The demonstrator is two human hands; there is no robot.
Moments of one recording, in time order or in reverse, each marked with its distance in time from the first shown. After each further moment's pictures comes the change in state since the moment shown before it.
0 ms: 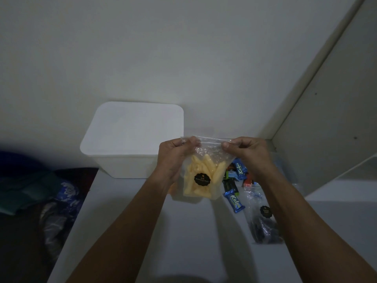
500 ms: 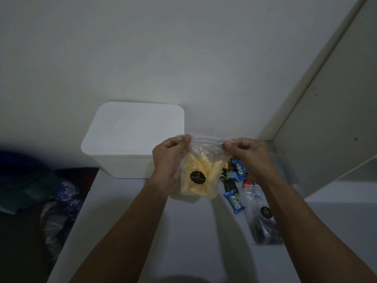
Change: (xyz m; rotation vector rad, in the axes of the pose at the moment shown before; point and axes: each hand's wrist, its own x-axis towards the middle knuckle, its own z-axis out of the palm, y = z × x) left_hand 0.002 -0.002 -0.003 -0.257 0.182 -0.053; right_hand 0.000 0.004 0.000 0.012 0.007 -0.019
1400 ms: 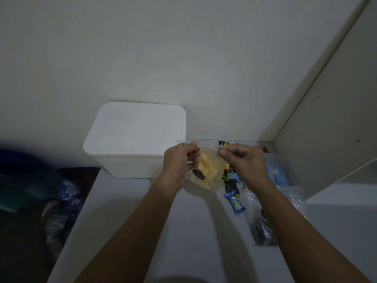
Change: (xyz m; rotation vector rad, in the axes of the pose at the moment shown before) left_hand -0.012 -0.001 0.011 0.228 -0.053 -0.142; right_hand -0.007 0.017 0.013 -0.094 0.042 -0.171
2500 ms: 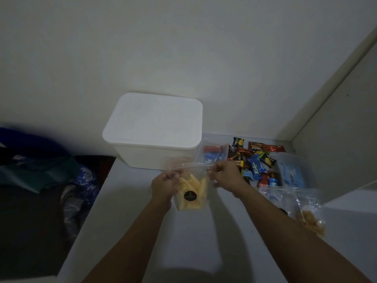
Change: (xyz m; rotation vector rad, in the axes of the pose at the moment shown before) left_hand 0.014 -0.091 -0.098 0.138 0.321 -0.090; right_hand -0.002 0.070 0.063 -0.336 -0.307 0.414
